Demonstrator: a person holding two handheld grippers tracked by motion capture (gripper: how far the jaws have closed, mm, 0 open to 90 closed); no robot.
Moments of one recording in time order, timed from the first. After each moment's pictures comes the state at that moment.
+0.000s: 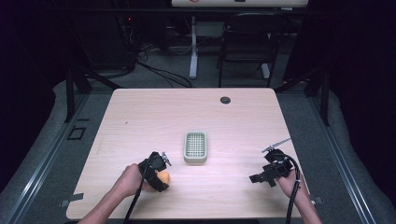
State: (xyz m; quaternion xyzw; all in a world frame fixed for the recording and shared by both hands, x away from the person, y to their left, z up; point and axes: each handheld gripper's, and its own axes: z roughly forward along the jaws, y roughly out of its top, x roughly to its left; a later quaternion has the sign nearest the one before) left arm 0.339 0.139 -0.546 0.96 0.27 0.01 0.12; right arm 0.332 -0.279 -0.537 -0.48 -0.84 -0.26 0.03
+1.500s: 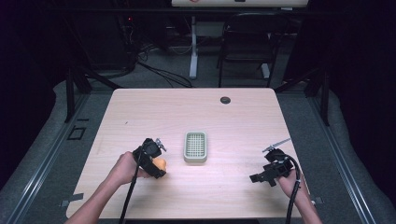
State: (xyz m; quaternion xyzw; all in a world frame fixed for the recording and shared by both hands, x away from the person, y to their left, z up) left arm 0.365 0.153 -0.508 0.95 0.29 0.03 0.14; right arm 0.333 -0.281 -0.536 -0.47 -0.84 -0.25 0.03
